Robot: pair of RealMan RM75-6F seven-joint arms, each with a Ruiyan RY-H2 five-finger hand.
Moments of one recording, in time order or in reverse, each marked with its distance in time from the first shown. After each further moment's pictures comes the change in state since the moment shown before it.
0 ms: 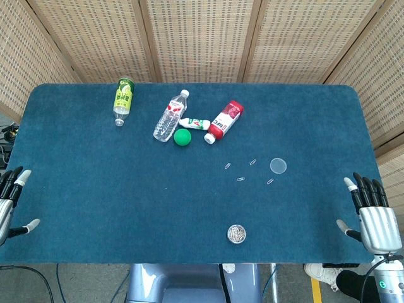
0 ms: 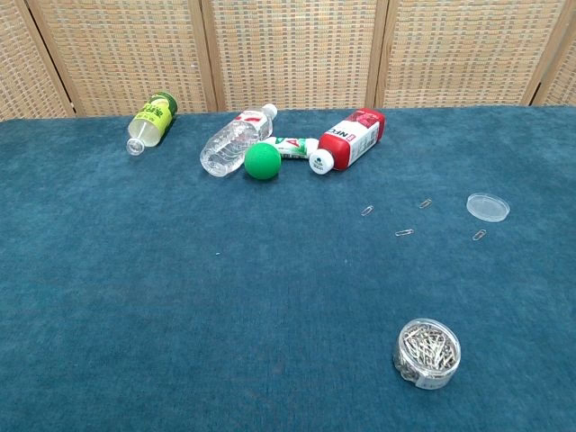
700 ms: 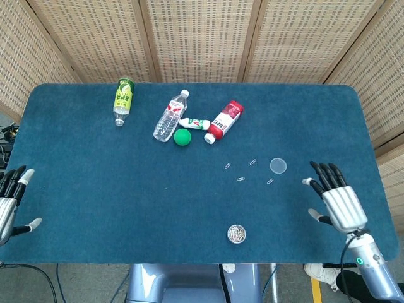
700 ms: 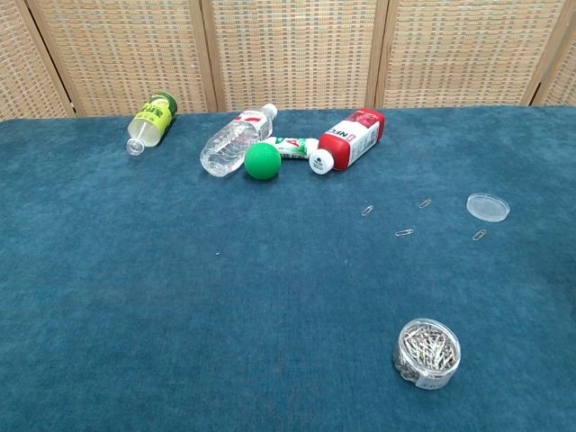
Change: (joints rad) left arm -0.014 -0.020 -0.008 -0.003 -0.022 -0.021 0.052; right arm 0.204 0.025 0.025 -0.018 -0.083 -0.231 0.040
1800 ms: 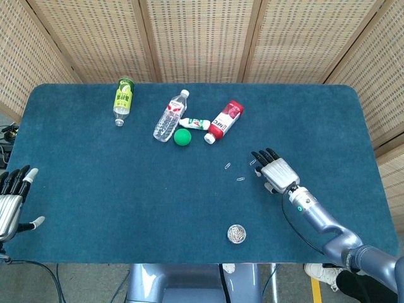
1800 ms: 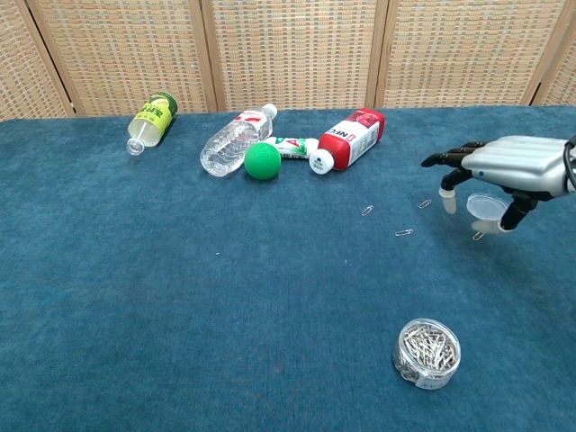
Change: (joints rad) left arm -0.025 -0.027 -0.012 0.004 -0.069 -0.044 0.048; right arm 0.416 -0.336 -0.007 0.486 0.073 -0.496 0.026
